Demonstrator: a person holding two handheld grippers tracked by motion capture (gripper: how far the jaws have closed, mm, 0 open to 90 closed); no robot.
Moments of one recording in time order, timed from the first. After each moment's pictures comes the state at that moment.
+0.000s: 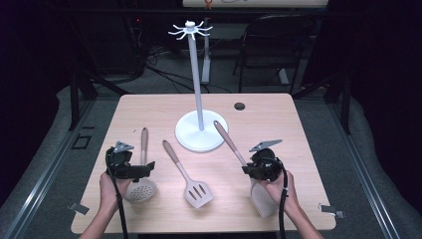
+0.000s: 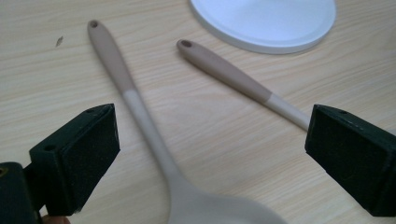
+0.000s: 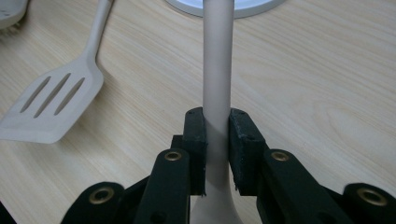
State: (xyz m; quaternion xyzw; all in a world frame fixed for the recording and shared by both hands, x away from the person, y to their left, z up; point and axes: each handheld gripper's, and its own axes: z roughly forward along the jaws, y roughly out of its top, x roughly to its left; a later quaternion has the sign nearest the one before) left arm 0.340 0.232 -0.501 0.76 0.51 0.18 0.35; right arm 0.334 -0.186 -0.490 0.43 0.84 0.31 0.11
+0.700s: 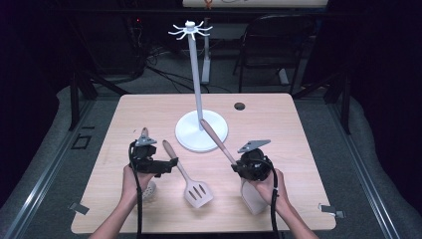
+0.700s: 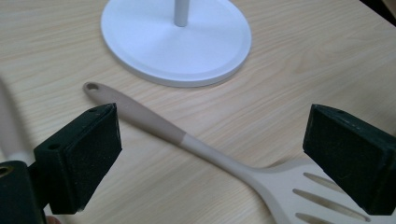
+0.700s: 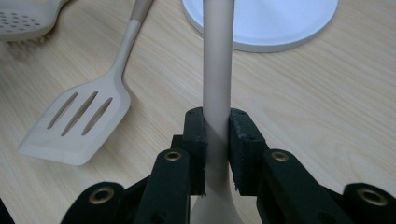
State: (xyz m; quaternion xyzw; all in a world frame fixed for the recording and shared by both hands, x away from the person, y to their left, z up) left arm 0.352 0.174 -0.491 0.78 0.46 0.12 0.40; right arm 0.332 -0.157 -0.483 0.39 0.85 0.33 0.13
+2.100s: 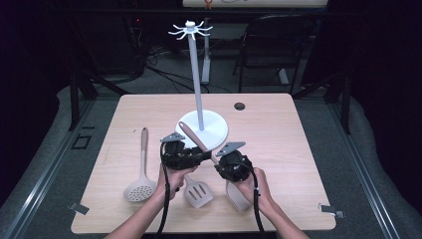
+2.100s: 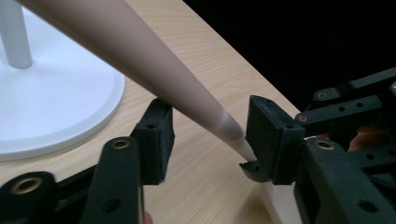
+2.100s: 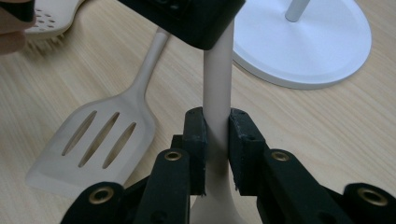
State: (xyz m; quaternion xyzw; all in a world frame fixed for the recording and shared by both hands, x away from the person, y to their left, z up) left arm 0.364 0.101 -0.498 0.74 0.40 -0.01 0.54; right arm 0.331 -0.105 -0.484 0.33 0.88 0.31 0.16
